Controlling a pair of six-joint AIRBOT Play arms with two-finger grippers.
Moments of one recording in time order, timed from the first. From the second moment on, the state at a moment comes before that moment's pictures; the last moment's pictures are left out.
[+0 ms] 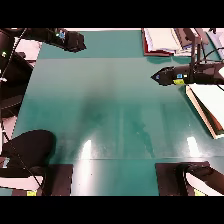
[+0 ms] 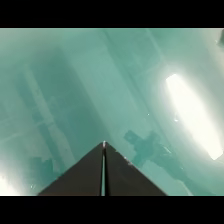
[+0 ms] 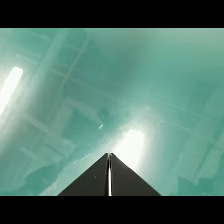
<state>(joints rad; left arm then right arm) -0.29 -1.49 1.97 1.18 -1.22 -1.47 0.18 -1.00 1.18 -1.02 1.03 1.36</state>
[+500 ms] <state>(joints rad) -0.23 -1.42 1.97 1.19 -1.29 -1.45 0.17 -0.94 1.18 -1.02 1.04 1.36</state>
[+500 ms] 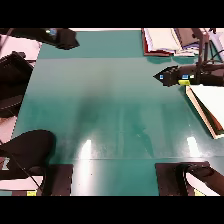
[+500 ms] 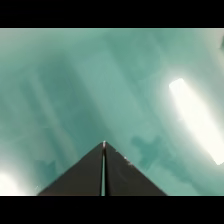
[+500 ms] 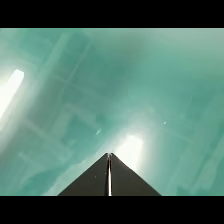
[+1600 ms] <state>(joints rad) 0.01 -0.81 0.60 1.62 -1.41 -1.61 0.14 -1.01 1.18 -1.01 1.06 1.36</state>
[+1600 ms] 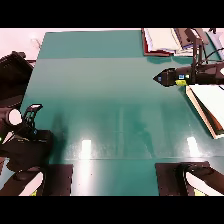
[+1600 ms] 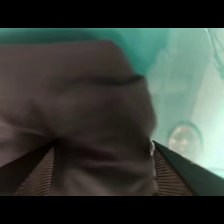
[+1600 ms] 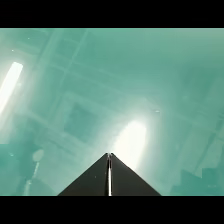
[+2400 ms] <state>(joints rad) -0.24 -0.84 1.36 1.61 -1.27 -1.62 0.14 -1.01 1.48 -1.04 1.05 1.36</state>
